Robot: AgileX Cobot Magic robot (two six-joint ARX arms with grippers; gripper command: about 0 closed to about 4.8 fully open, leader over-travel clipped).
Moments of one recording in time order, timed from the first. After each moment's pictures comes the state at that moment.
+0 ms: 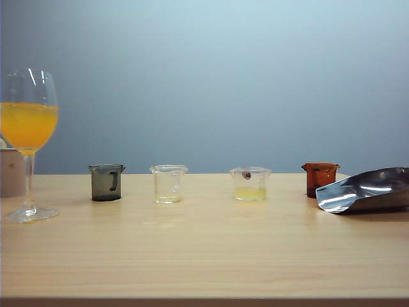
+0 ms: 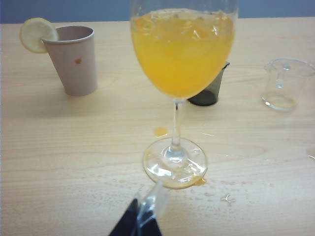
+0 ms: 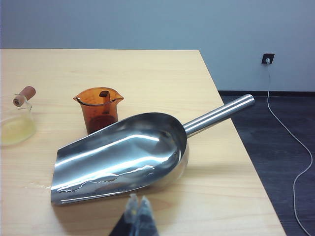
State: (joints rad) left arm -0.04 0.00 0.01 -0.18 0.05 0.05; right arm 0.05 0.45 0.01 0.36 0.05 0.00
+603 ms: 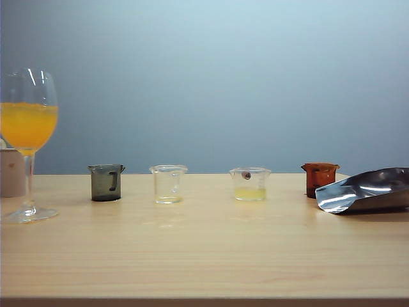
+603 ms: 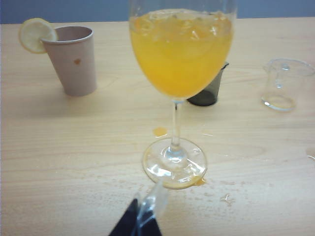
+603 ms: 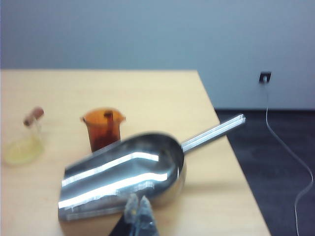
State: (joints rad) left arm -0.04 0.00 0.01 -0.18 0.05 0.05; right arm 0.05 0.18 0.01 0.19 0.05 0.00
